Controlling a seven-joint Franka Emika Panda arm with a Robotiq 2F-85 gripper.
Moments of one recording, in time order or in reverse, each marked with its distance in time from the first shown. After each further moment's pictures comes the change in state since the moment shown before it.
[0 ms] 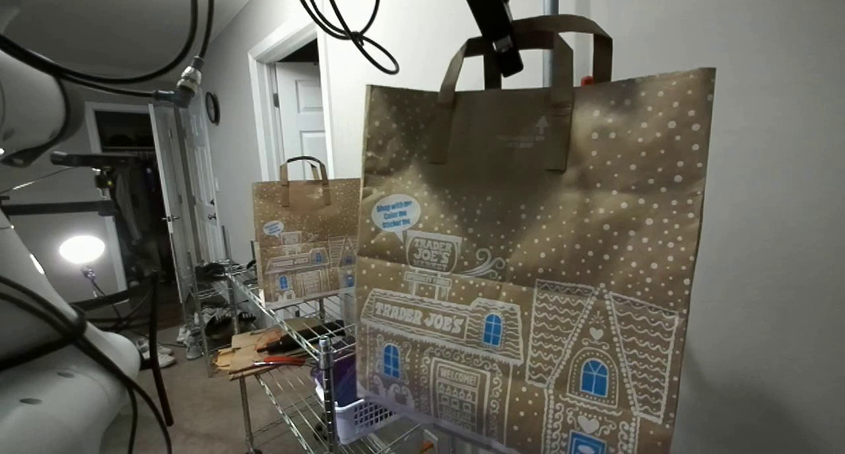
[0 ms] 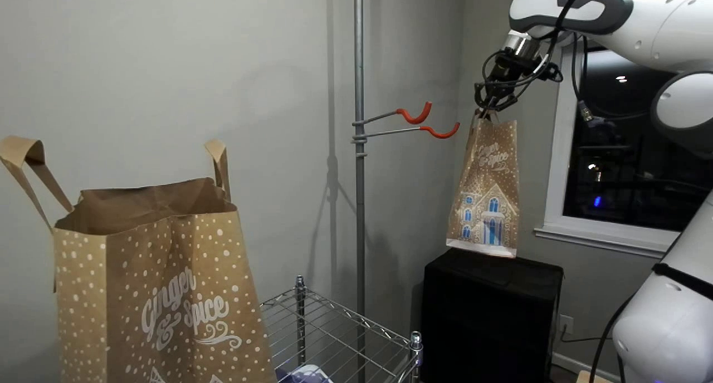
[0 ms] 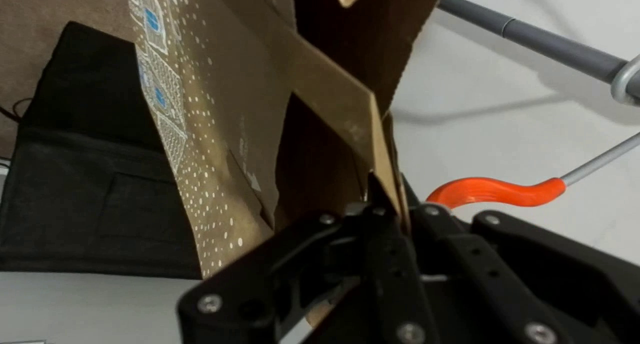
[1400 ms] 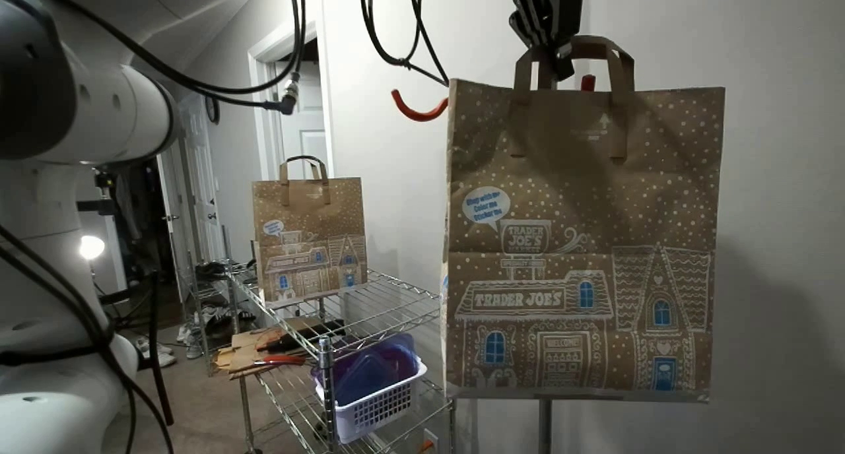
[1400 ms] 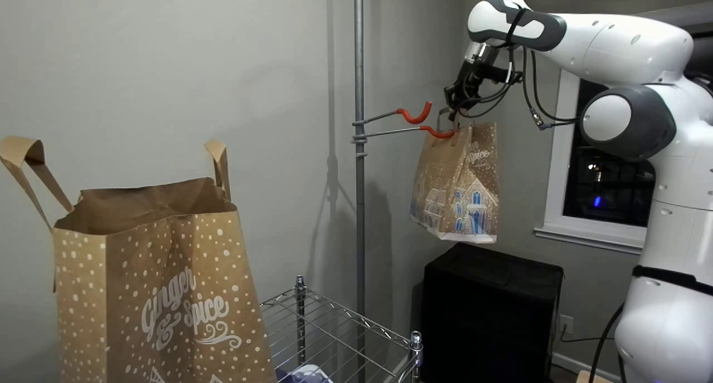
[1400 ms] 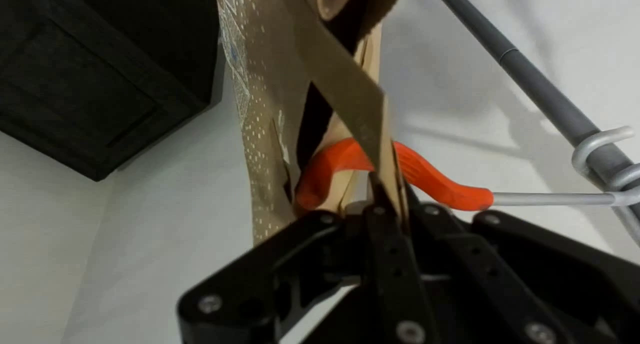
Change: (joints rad) arm 0.028 0.266 0.024 0.290 0.000 -0.005 -0.402
